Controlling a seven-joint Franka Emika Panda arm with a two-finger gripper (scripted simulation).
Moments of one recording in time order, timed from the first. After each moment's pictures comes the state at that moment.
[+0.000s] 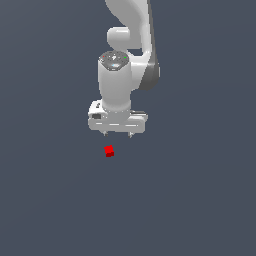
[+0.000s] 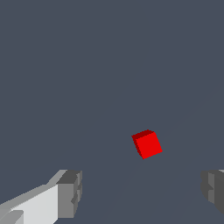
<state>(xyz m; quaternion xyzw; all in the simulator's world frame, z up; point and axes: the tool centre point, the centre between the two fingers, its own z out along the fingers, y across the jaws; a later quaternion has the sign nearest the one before) 0.002 -0.040 0.186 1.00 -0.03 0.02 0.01</state>
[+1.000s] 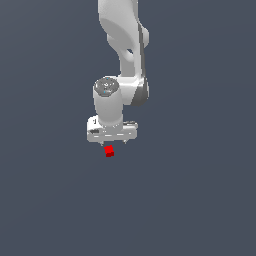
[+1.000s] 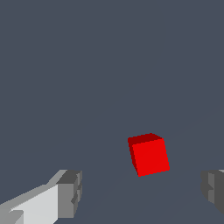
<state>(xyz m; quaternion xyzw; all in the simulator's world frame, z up) -0.008 -0.064 0.112 1.00 0.06 0.01 0.01</state>
